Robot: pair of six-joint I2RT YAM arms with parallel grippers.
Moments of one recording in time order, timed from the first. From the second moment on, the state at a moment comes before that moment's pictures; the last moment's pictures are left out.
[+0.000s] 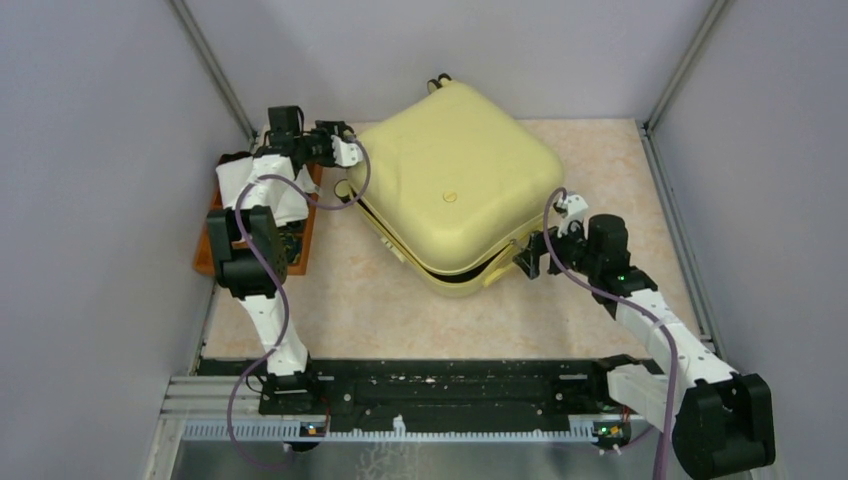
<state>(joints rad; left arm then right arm) 0.05 1.99 1.63 -0.26 0.76 1.56 0.21 0.95 0.53 -0.10 -0.41 0.06</state>
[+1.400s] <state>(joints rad) 0.07 1.99 1.67 -0.29 0.81 1.23 0.21 1.16 0.54 0.10 -0.54 -0.02</state>
